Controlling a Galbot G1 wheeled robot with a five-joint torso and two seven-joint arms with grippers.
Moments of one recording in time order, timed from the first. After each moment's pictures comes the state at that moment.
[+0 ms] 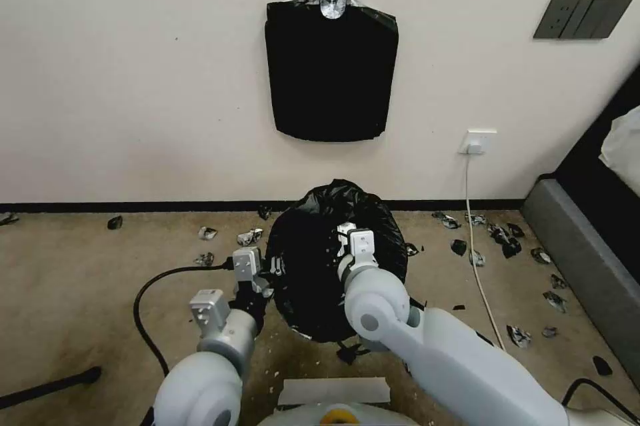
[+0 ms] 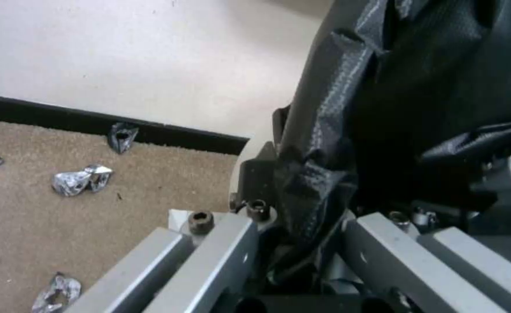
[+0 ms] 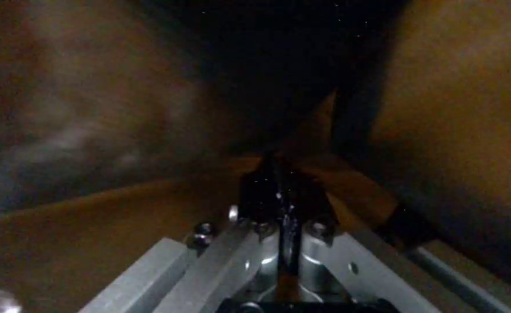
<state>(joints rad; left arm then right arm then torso) 1.58 -1.14 -0.20 -2.29 -0.64 0.25 -0.41 -0.83 1.16 -0.39 1.93 1.09 -0.55 1.06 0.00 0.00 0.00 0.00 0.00</state>
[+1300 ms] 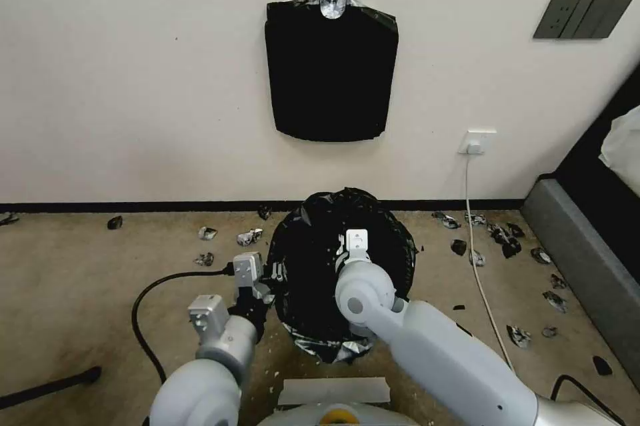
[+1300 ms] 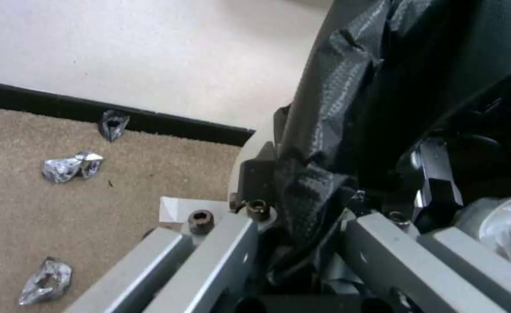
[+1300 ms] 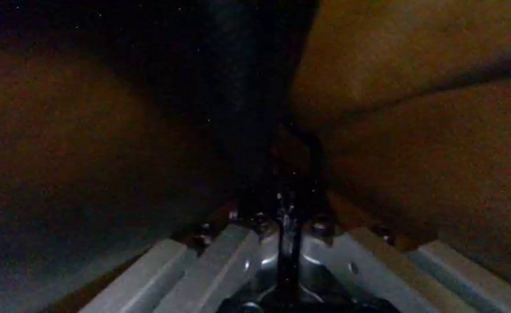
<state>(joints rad) 1.61 -1.14 -0.20 -2.31 -0.65 0.26 -0.40 -0.81 1.22 -0.37 1.77 1.07 -0.51 1.02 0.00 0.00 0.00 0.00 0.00</state>
